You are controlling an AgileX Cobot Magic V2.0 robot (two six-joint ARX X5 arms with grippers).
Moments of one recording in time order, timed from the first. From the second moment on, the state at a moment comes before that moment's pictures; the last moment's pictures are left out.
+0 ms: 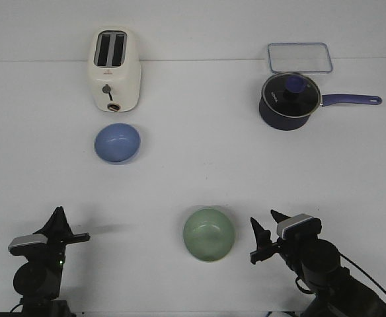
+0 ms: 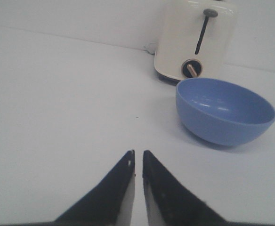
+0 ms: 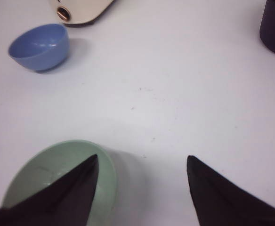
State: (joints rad) left arm 0.00 0.00 0.03 0.04 -0.10 -0.20; right arm 0.75 0.47 0.57 -0.52 0.21 0.36
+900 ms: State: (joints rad) left arm 0.00 1.57 1.27 -0.39 0.12 -0.30; right arm 0.75 0.45 0.57 -0.53 0.25 0.36
